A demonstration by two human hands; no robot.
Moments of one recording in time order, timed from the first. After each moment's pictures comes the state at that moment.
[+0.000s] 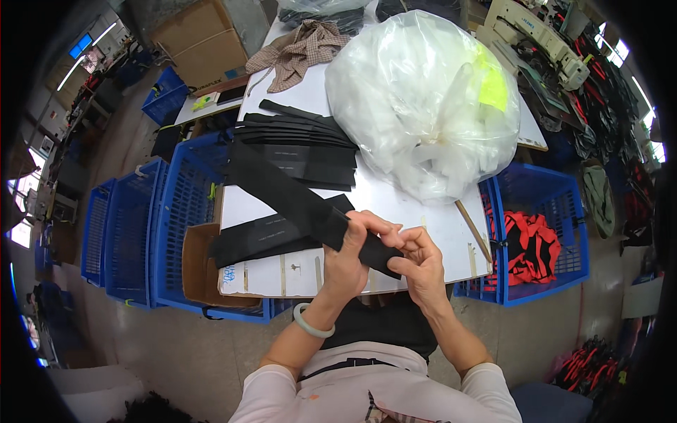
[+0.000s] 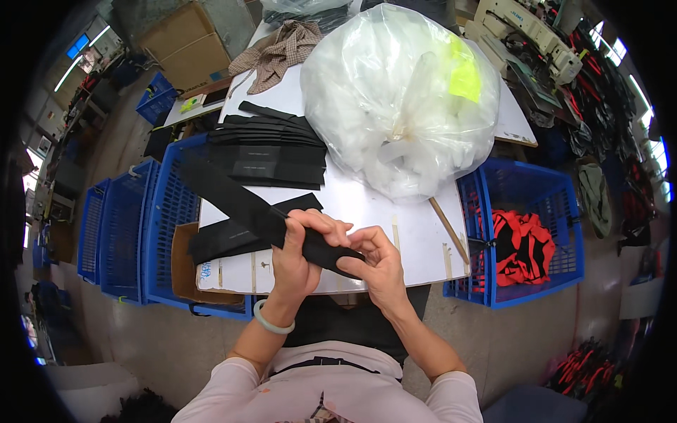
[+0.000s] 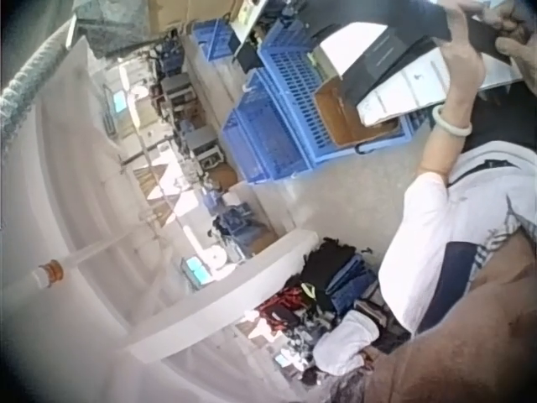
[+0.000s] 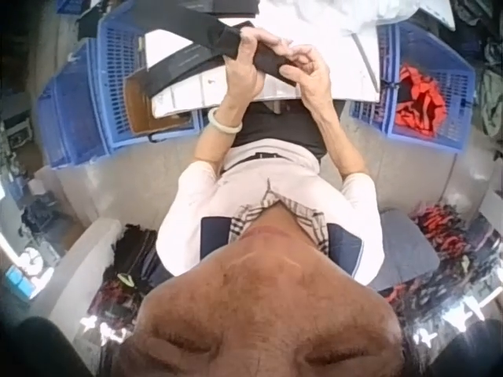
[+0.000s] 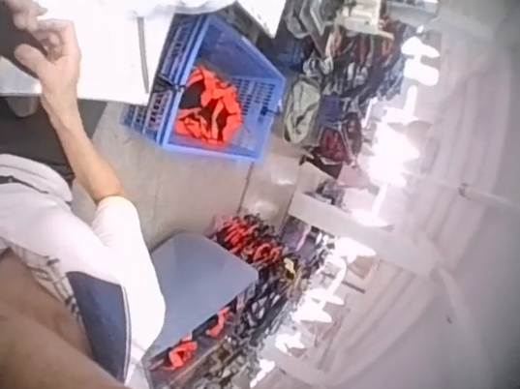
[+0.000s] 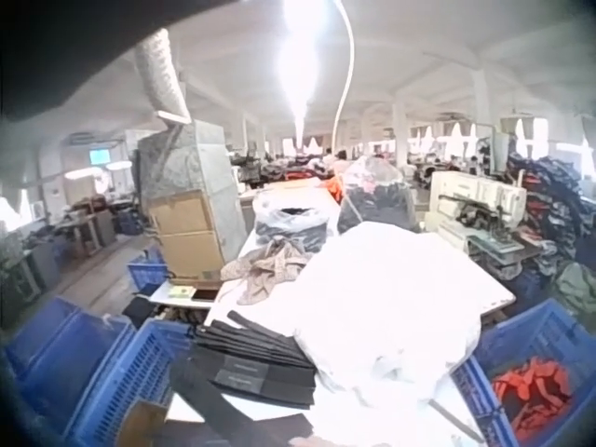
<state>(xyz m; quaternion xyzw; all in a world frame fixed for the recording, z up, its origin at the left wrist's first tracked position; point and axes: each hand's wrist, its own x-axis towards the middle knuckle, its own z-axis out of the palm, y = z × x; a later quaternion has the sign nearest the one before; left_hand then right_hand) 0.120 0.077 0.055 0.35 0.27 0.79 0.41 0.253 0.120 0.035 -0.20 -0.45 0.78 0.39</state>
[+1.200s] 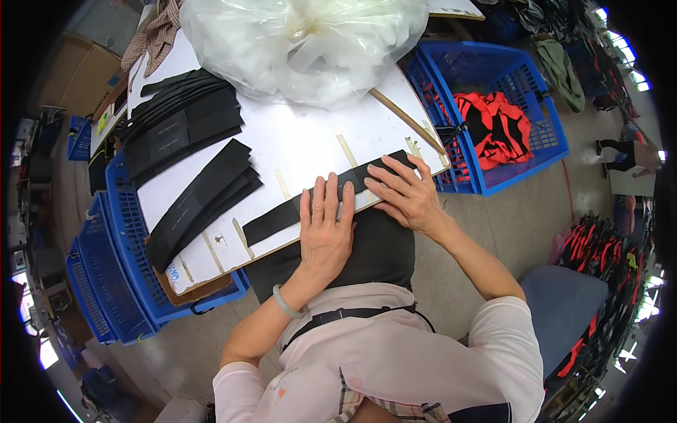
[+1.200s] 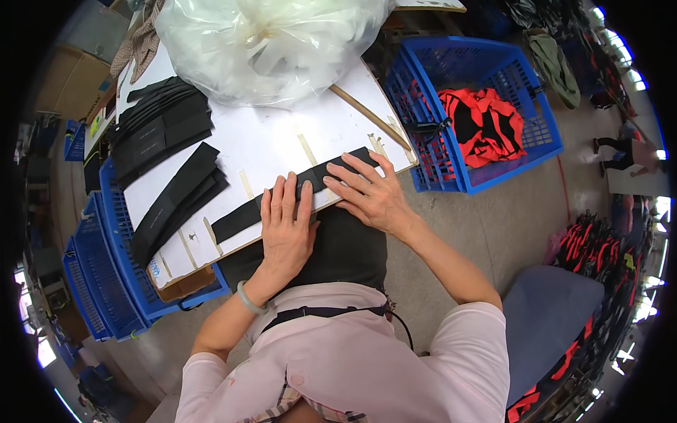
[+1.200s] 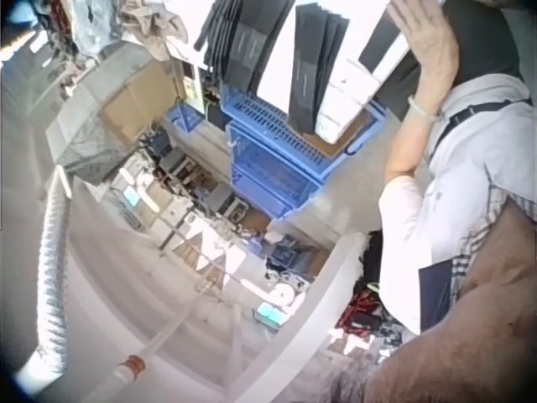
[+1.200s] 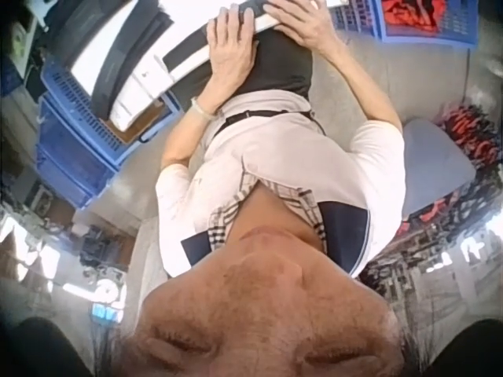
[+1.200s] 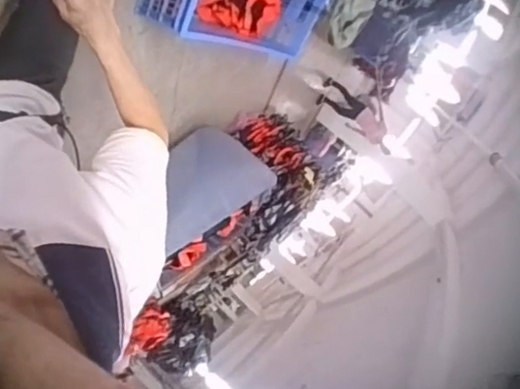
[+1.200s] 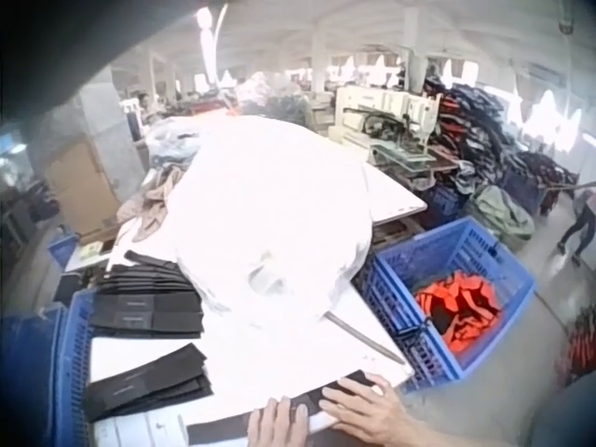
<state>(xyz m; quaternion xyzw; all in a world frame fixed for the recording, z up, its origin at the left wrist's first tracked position) 0.194 0.040 -0.036 0.75 0.62 0.22 0.06 0.389 0.141 -0.049 -0.26 -0.93 0.07 0.24</state>
